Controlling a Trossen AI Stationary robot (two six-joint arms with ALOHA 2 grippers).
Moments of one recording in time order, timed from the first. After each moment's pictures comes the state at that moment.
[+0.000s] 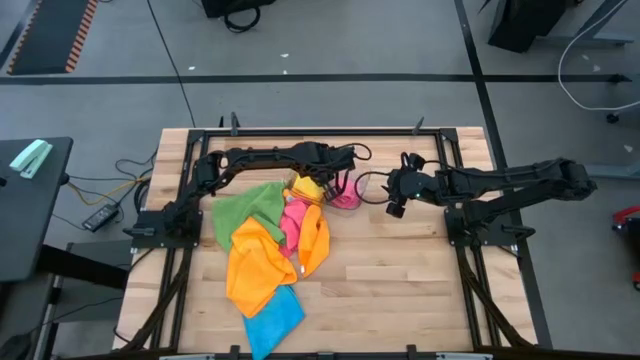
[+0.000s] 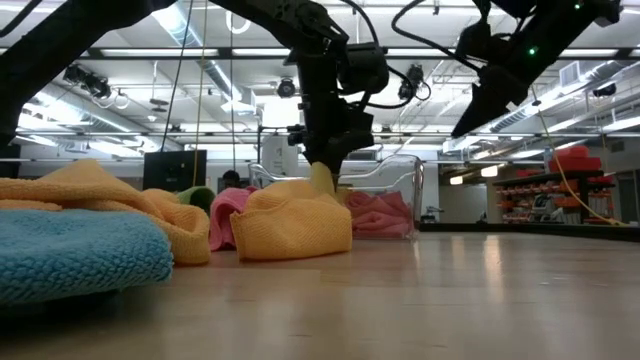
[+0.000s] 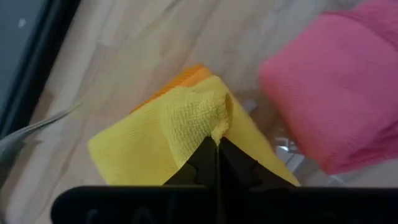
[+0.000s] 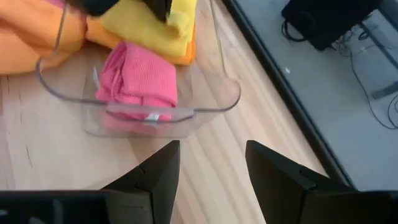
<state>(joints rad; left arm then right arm) 0.23 2.21 1.89 -0.97 -0.33 -0.23 -0.02 1.00 0.68 -0.52 0.55 0.10</state>
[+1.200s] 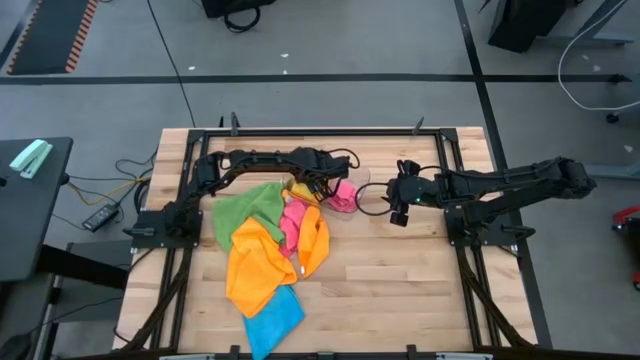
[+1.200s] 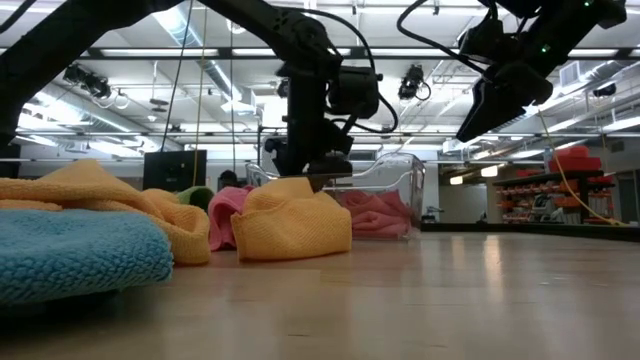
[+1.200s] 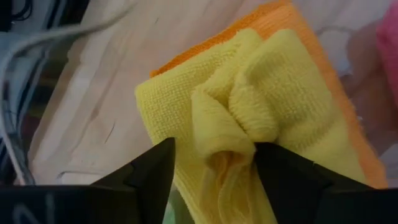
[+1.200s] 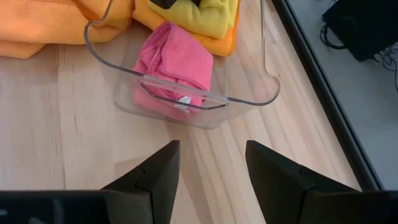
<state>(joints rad) 0.23 2.21 1.79 -1.03 -0.46 -0.37 0.01 1.00 0.67 -0.53 0.43 0.04</state>
